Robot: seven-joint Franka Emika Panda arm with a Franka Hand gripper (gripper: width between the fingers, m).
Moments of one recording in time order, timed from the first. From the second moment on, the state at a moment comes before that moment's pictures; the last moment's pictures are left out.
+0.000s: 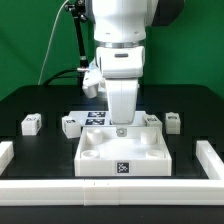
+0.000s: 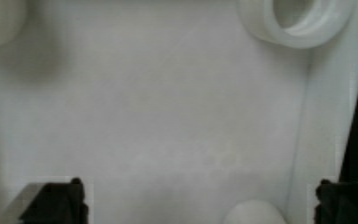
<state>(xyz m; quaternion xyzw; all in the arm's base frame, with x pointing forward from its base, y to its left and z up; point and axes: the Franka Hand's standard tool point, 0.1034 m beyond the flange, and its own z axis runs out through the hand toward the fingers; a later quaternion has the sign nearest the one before) 0.485 0.009 0.048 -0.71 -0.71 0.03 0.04</state>
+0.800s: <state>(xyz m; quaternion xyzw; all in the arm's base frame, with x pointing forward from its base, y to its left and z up) 0.443 0.012 0.011 -0.71 -0.71 0.01 0.04</state>
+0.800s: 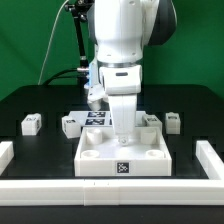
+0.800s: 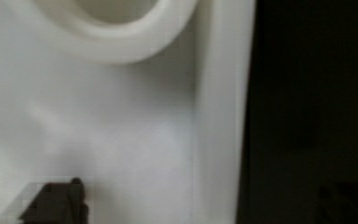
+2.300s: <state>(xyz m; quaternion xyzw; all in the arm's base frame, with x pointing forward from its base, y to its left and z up) 0.460 0.024 0.011 -0.71 -0.71 0.00 0.03</state>
